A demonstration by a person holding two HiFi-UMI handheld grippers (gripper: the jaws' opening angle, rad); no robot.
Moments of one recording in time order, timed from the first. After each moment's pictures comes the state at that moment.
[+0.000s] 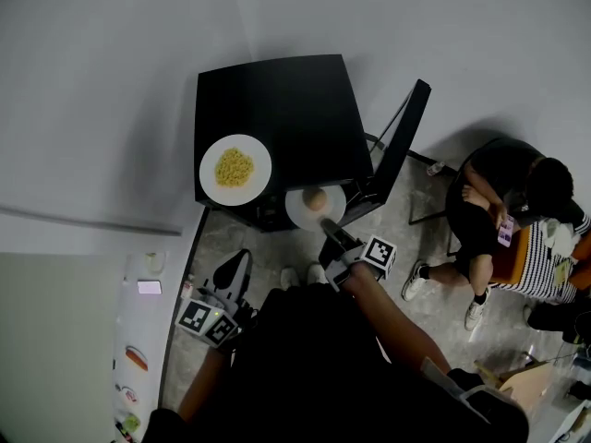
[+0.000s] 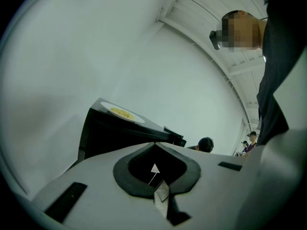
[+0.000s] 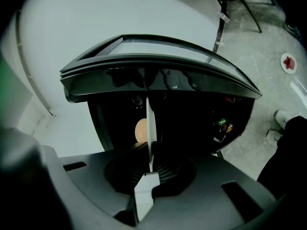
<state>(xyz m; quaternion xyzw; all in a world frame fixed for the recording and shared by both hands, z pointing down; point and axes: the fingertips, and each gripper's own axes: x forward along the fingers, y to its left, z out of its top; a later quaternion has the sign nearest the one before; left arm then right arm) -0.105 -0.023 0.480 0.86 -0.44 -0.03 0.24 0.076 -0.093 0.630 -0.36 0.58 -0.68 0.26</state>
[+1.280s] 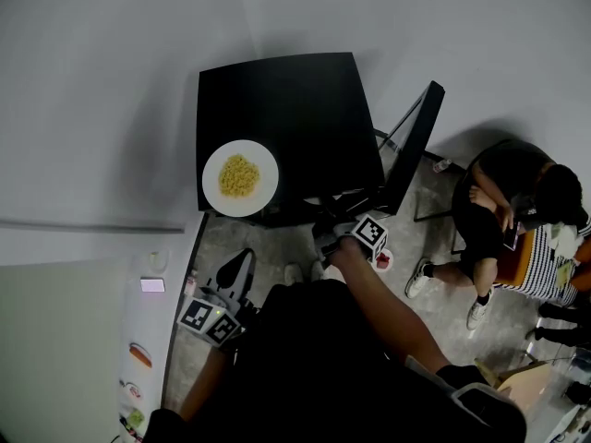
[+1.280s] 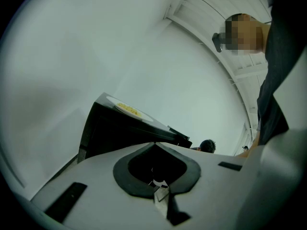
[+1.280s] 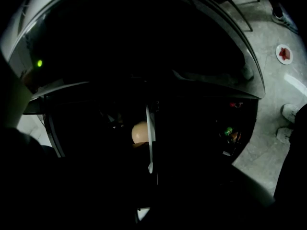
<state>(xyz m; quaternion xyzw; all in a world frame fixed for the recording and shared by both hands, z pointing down) -0.112 -0.048 0.494 0.85 -0.44 -0.03 0.27 0.067 -0.175 0.670 -0.42 0.52 -0.67 0.32</state>
